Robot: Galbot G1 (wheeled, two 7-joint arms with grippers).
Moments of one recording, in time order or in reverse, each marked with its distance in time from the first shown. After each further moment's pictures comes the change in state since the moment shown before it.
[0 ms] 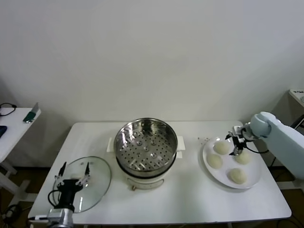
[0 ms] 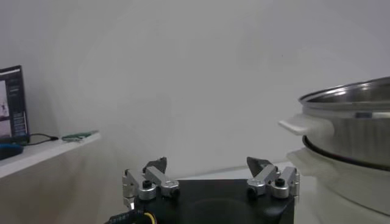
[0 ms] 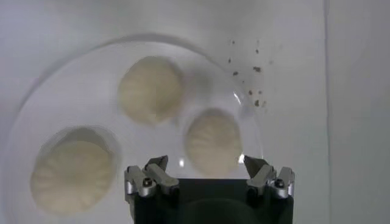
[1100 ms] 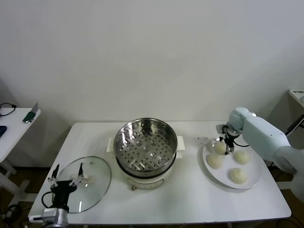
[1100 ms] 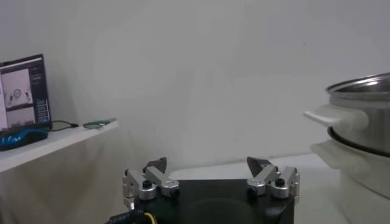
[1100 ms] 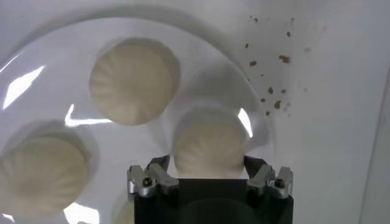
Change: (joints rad) left arm 0.008 0.022 -0.022 0.004 -0.040 0.033 -0.037; right arm 0.075 0.219 -0.139 -0.298 -0.058 0.061 -0.038
